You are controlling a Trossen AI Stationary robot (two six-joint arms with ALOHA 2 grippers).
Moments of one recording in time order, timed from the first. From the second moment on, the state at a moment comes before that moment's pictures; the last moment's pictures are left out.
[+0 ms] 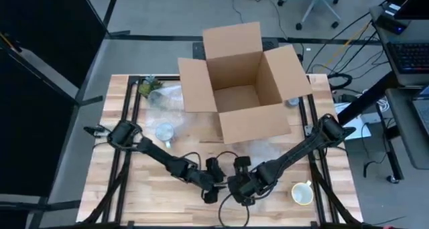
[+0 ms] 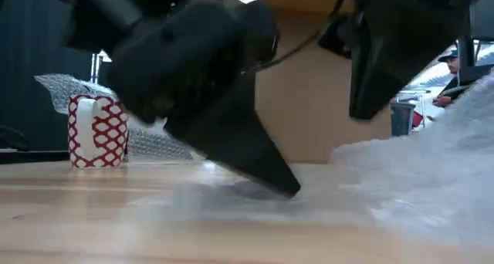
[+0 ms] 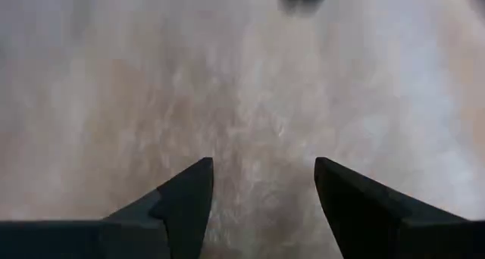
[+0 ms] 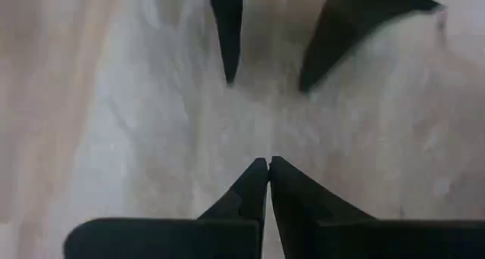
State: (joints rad) left arm -0.42 2.05 1.13 0.11 -0.20 -0.44; right arm 0.54 1.94 1.39 -0.74 0.24 0.41
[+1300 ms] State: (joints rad) left arm -0.55 1.71 1.12 -0.32 -0.47 -0.62; right arm 0.61 1.88 1.53 -0.84 0.45 0.56
